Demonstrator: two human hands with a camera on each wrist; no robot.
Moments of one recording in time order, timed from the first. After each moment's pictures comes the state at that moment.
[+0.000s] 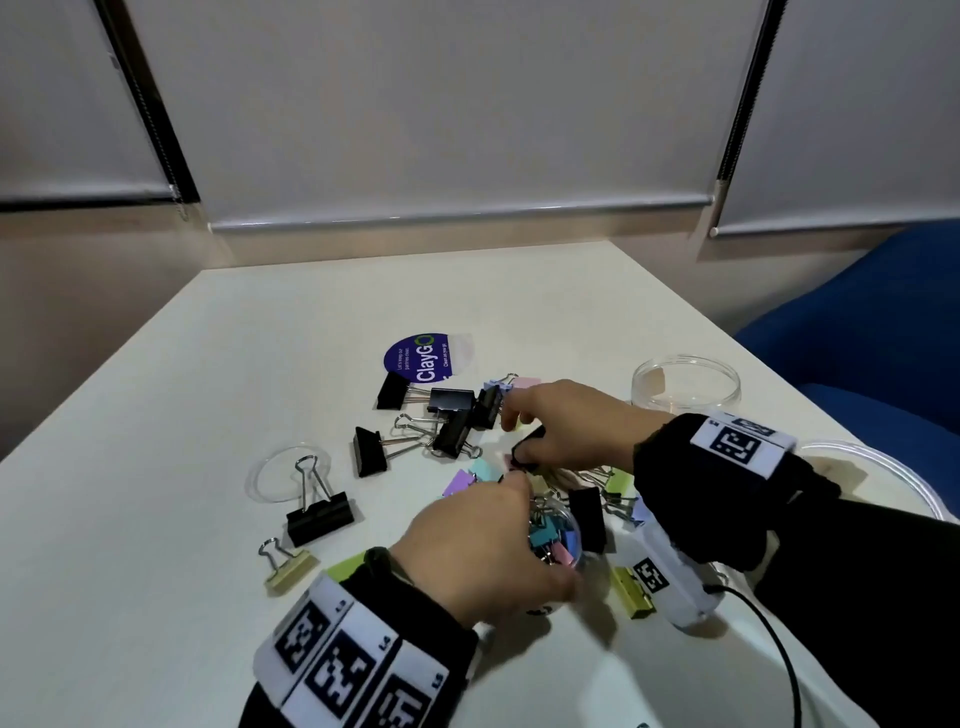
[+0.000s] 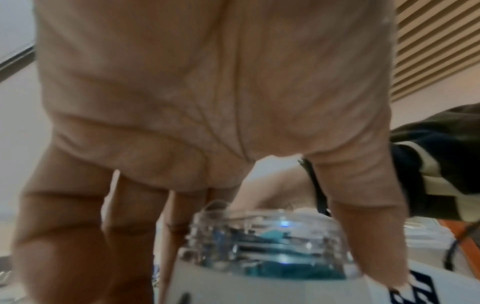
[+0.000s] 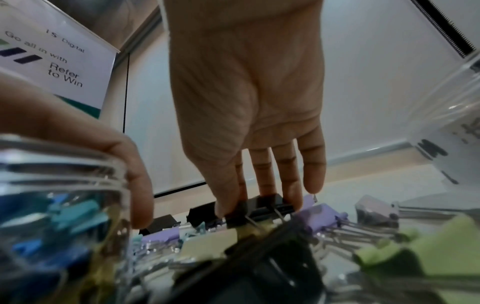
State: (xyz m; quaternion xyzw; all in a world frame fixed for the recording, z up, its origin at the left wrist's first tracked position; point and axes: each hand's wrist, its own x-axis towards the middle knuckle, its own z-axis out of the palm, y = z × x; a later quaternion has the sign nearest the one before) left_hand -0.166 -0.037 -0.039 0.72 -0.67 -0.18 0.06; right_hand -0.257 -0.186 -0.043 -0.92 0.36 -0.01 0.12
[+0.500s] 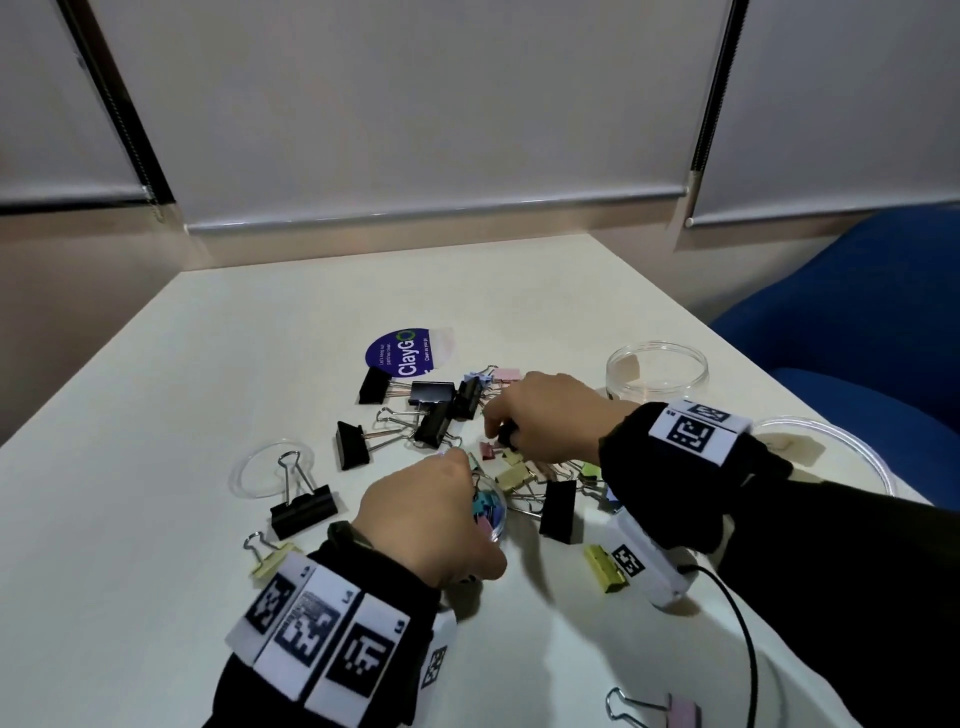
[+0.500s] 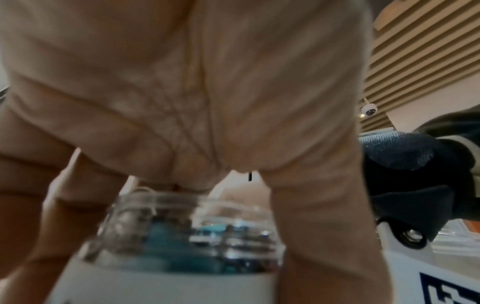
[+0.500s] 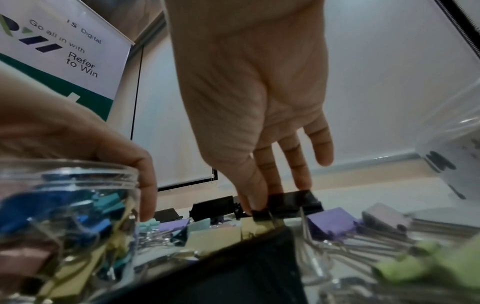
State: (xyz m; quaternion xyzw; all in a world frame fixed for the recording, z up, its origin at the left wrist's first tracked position) left_hand -0.153 -0.041 -0.038 0.77 -0.63 -0.12 -0.01; right_hand -0.258 -0.179 -0.045 -0.94 0.34 0.01 0.03
